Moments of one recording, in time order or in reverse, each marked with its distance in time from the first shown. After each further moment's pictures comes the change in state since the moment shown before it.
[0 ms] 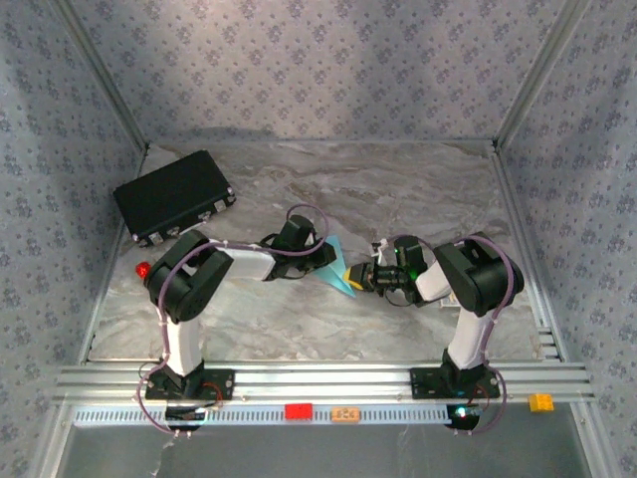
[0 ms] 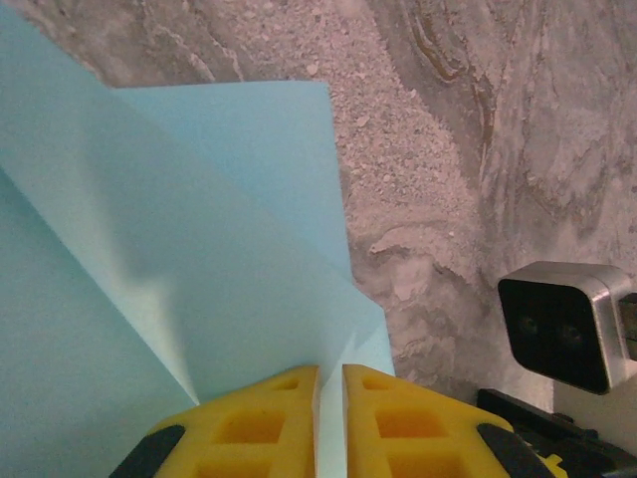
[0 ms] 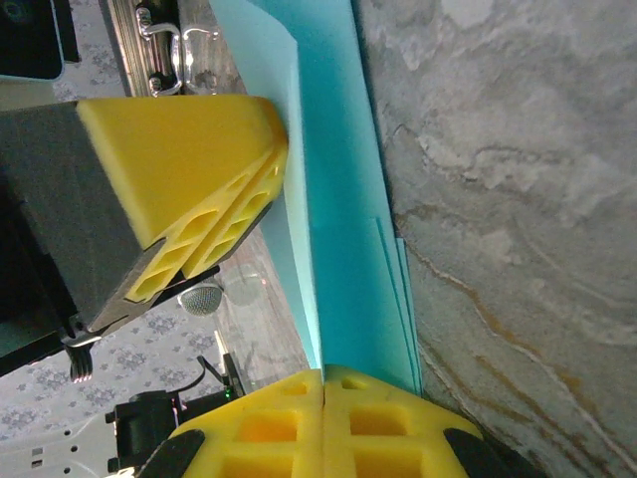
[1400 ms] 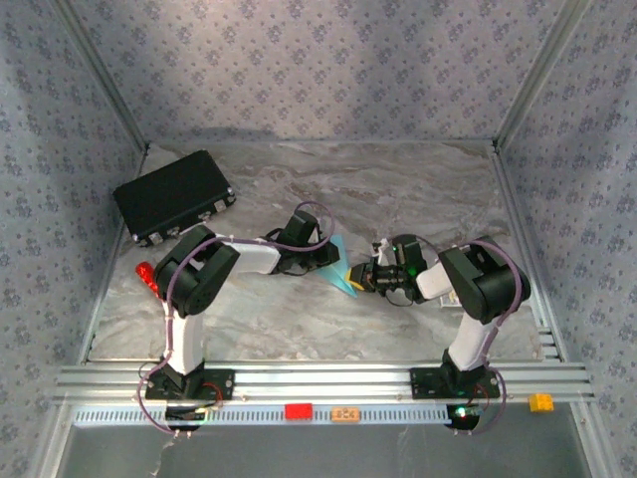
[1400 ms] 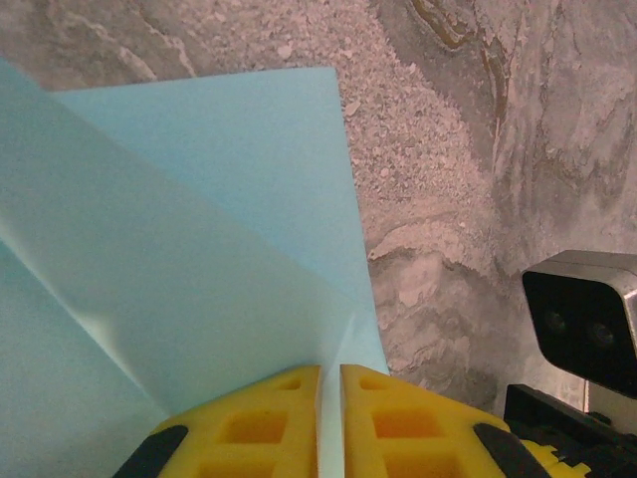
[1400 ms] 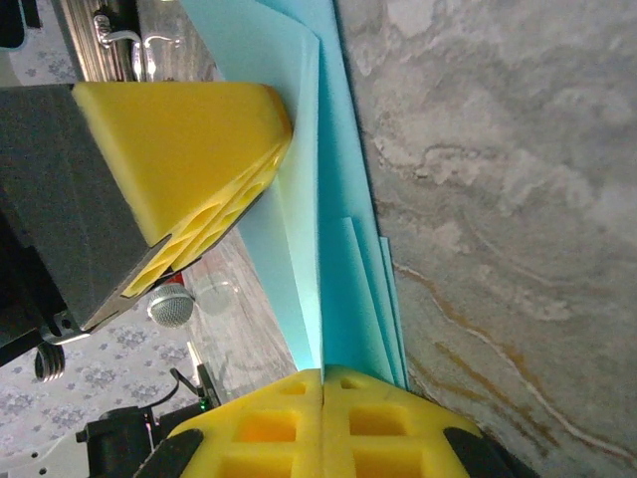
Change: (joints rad) left arm 0.008 0.059 0.085 -0.080 0.065 0.080; right arm 0.013 -0.066 0.026 -0.188 0.066 -0.069
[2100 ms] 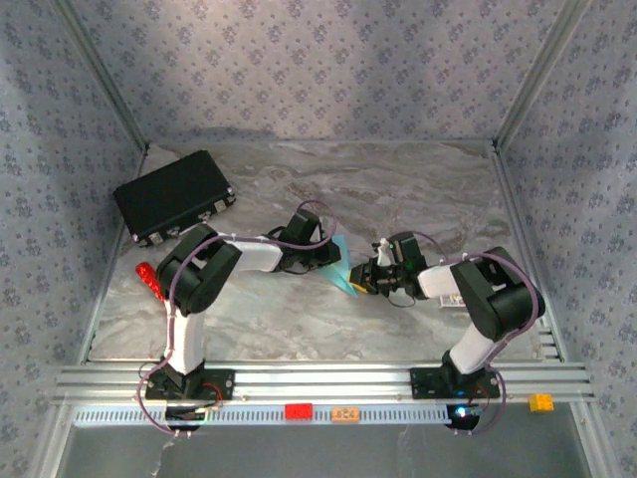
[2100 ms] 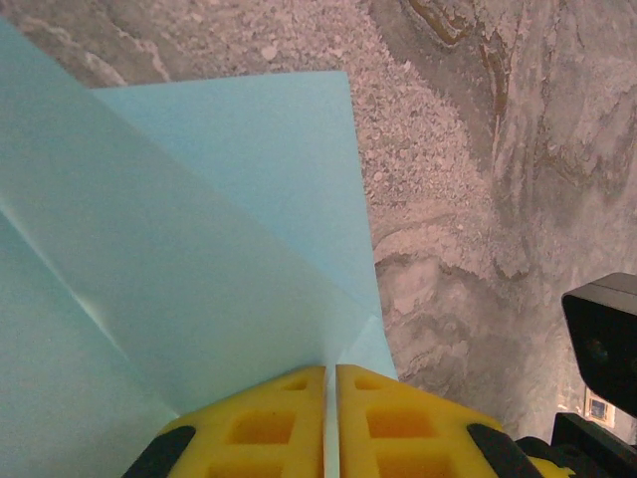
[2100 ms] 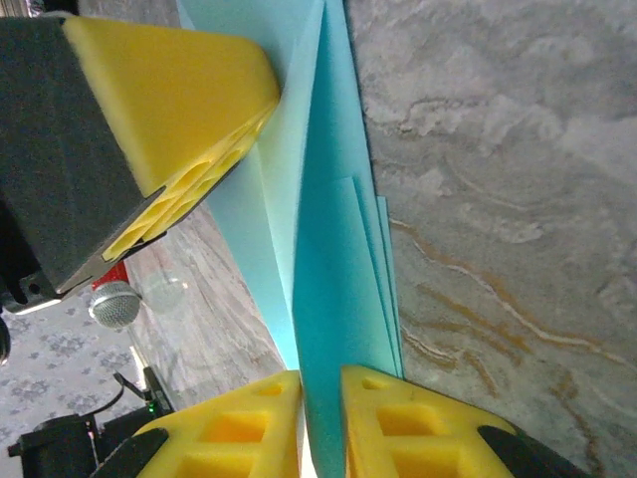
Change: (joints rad) left arm 0.000 0.019 0.031 -0.027 0.013 0.011; right arm 0.030 -0.126 0.041 -0.290 0.107 -0.125
